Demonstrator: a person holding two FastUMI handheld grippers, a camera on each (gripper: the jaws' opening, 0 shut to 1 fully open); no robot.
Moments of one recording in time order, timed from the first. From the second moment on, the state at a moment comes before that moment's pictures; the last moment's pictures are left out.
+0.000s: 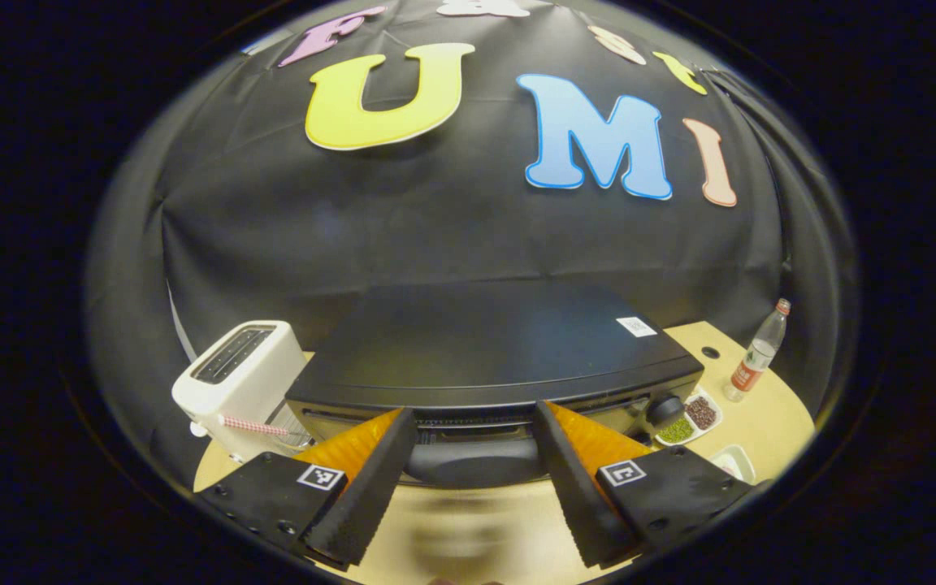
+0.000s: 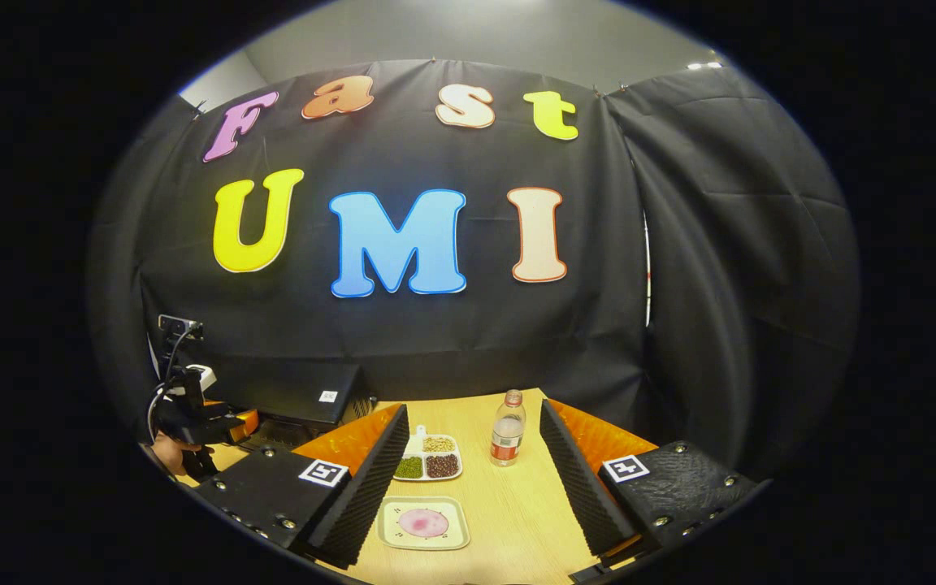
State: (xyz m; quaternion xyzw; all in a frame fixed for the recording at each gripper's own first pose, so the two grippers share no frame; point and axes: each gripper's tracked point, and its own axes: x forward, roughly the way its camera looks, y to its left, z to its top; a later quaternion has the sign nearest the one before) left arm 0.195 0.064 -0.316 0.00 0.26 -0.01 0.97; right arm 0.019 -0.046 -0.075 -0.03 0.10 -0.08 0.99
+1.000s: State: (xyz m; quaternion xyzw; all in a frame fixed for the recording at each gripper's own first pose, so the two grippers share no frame) left arm 0.083 0.057 -0.372 0.01 0.32 -0.02 0.95; right arm -0.004 -0.032 -0.074 -0.04 0.11 -0.05 0.99
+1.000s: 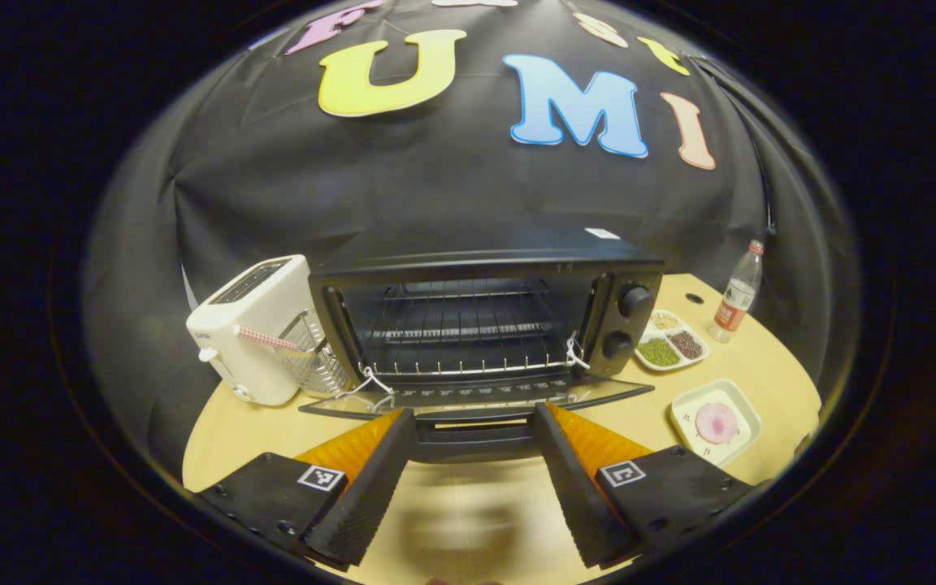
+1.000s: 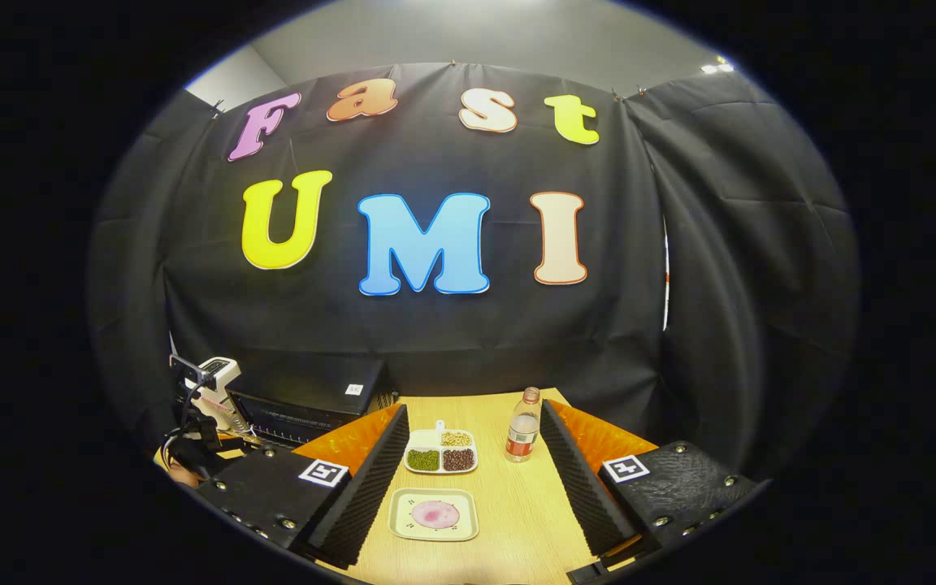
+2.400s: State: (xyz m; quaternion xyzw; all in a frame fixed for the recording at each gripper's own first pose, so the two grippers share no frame) left arm 0.020 0.069 -0.039 -0.01 0.01 -0.01 1.00; right arm 0.035 -0.062 -0.310 0.05 0.48 0.02 0.88
